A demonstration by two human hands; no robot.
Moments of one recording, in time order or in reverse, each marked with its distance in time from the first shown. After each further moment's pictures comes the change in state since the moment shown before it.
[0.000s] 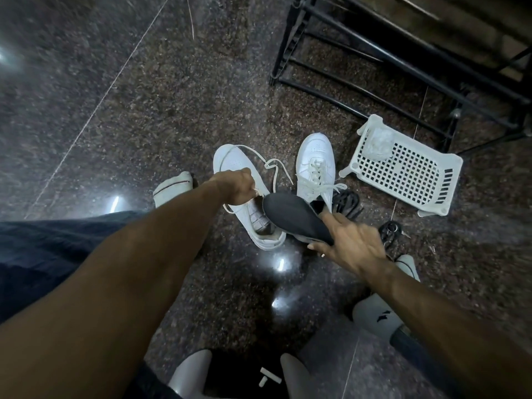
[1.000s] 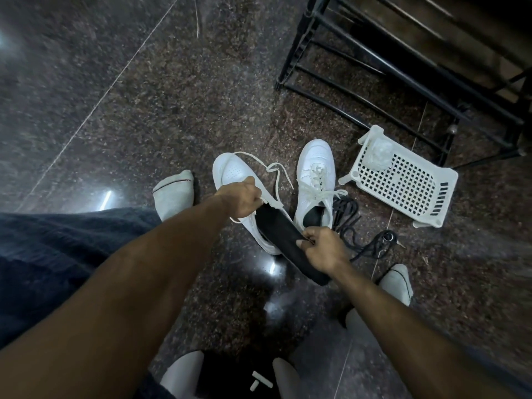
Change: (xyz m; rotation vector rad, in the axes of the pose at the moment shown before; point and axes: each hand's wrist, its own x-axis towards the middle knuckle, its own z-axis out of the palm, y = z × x) left_hand -0.015 0.010 0.019 -0.185 0.061 0.028; right_hand 0.025 -0.033 0.033 0.761 -0.128 0.305
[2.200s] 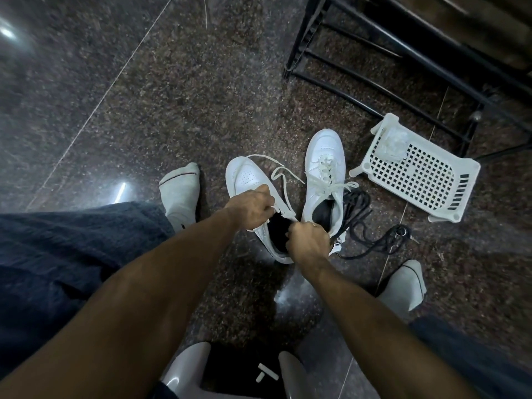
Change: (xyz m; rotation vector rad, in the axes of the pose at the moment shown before) left_hand -0.011 0.011 0.033 -0.166 0.039 0.088; right_hand 0.012 -0.036 0.042 -0.544 0.117 -0.099
